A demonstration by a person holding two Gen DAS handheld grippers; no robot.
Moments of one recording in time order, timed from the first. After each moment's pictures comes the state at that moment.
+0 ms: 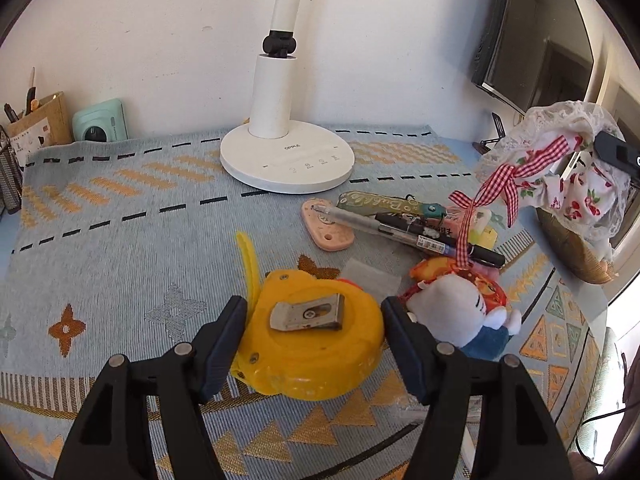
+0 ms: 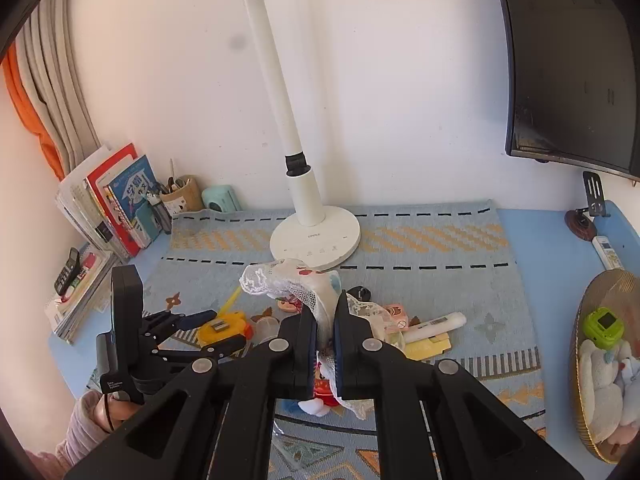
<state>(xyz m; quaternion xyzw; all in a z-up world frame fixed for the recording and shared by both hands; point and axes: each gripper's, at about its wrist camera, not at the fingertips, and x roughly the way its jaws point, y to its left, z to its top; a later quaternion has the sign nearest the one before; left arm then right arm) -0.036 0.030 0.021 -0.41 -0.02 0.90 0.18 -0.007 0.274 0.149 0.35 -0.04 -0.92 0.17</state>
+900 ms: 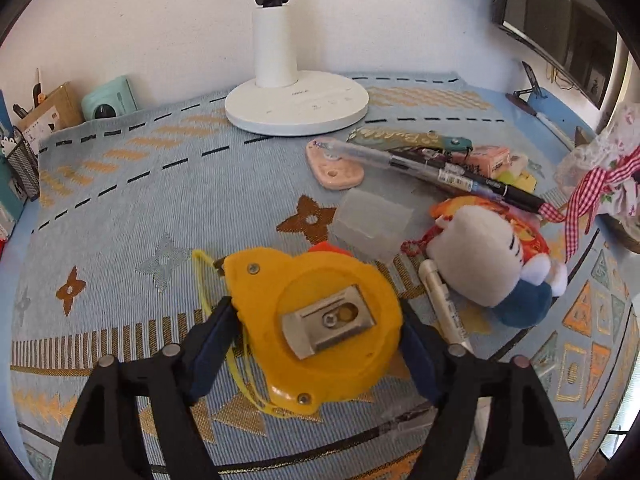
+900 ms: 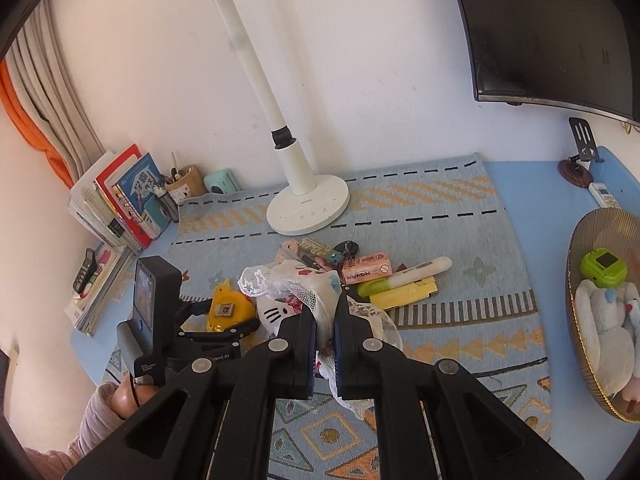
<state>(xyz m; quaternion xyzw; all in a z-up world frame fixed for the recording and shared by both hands) -0.026 0.062 -0.012 -0.46 0.05 0.88 0.11 0.020 0.317 0.126 0.38 -0.09 -0.90 0.18</state>
